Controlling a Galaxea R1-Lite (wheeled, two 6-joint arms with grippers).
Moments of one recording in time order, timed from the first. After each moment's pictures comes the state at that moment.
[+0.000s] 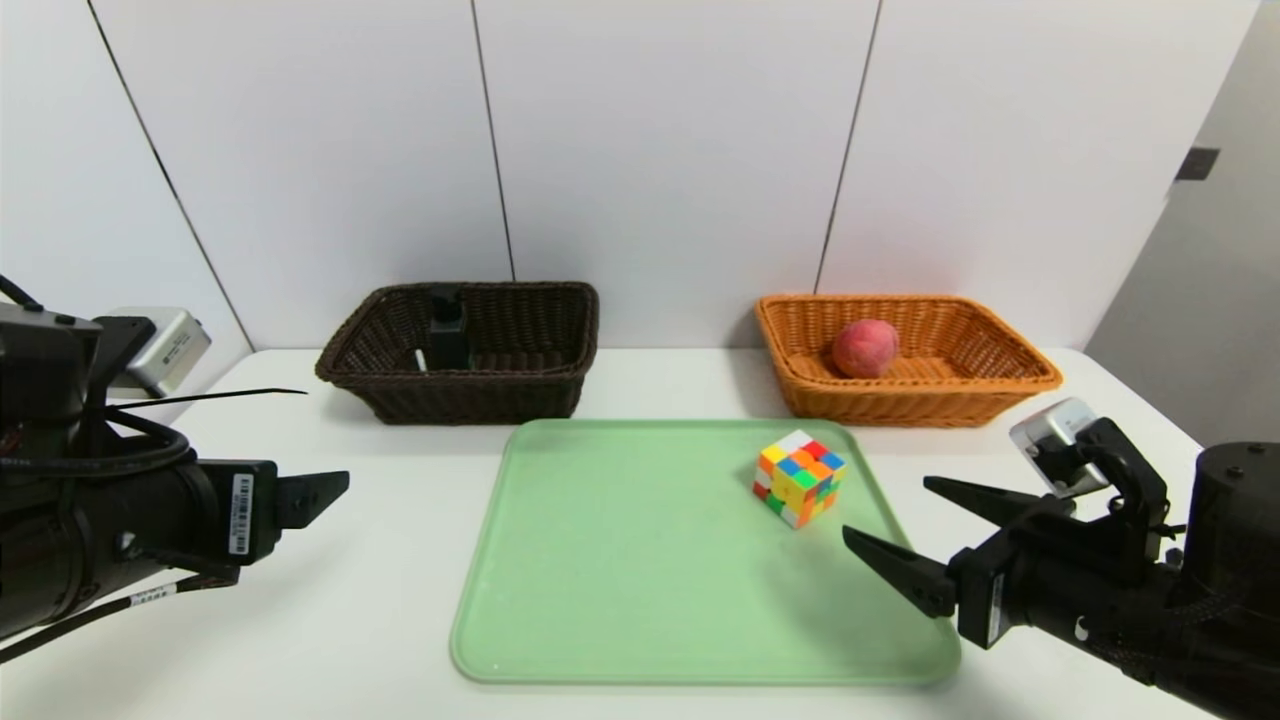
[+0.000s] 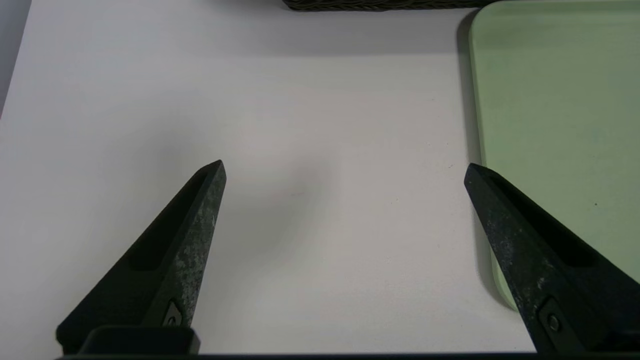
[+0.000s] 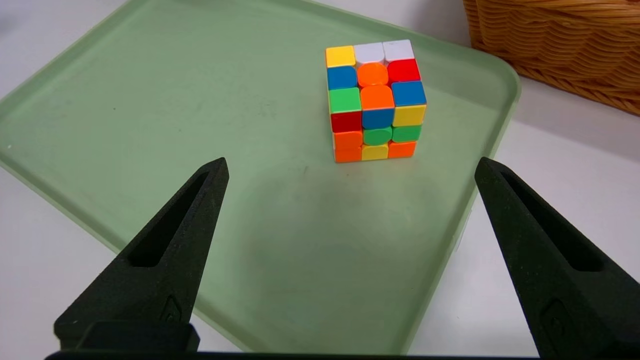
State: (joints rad) left arm -0.40 1.21 -0.74 0.10 0.35 -0.22; right arm 0.48 1.46 -0.26 -0.89 0.07 0.03
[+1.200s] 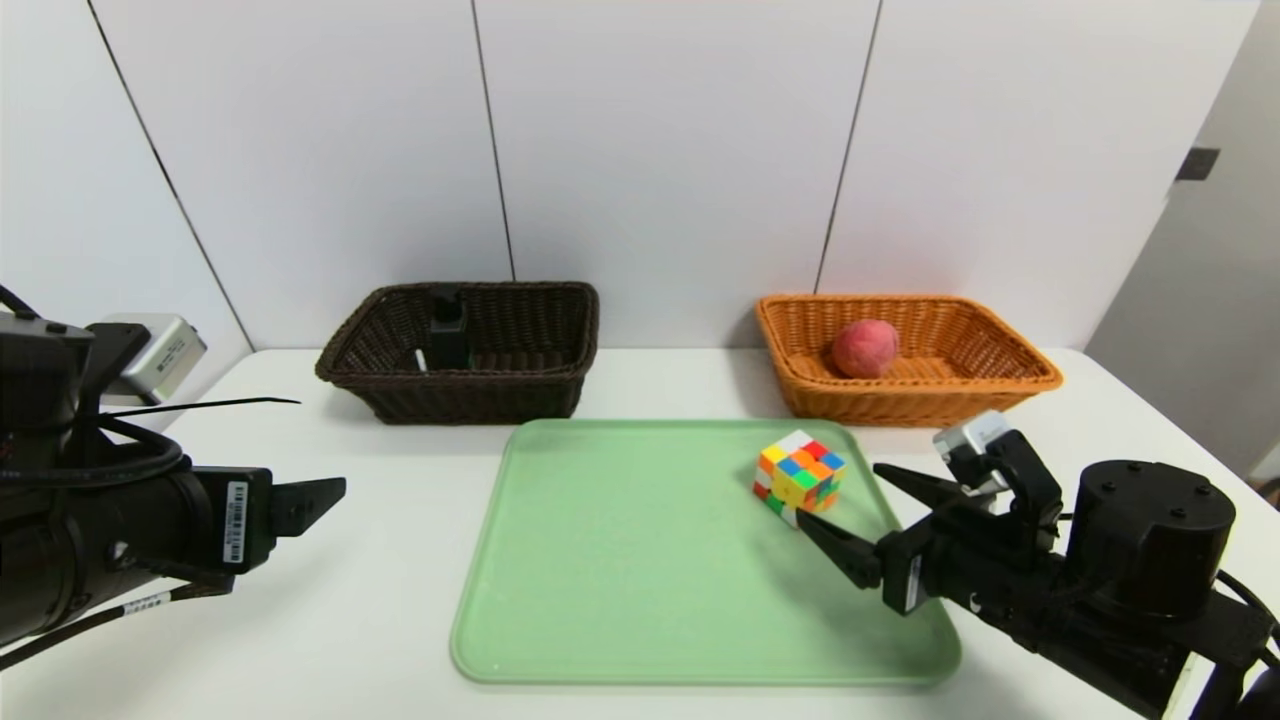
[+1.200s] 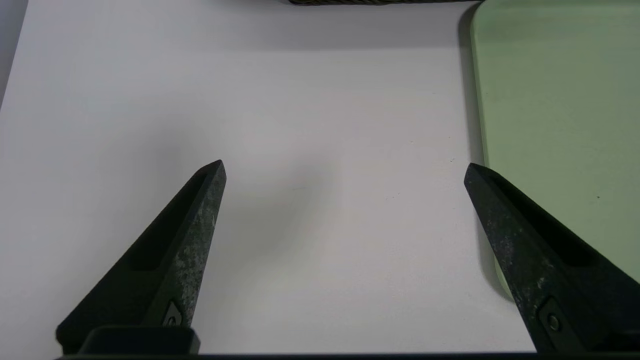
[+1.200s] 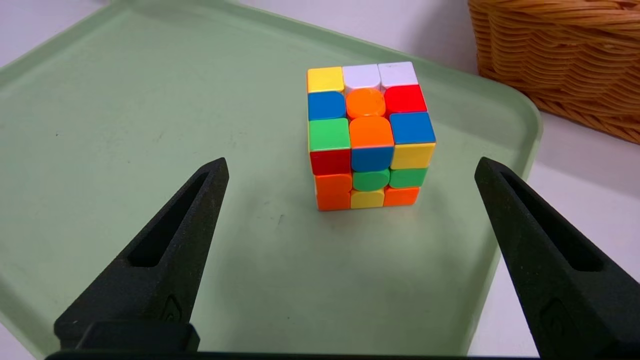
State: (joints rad) left arm -0.40 1.20 -0.73 0.10 0.35 -0.22; right arm 0.46 1.80 -0.20 -1.38 0.07 0.00
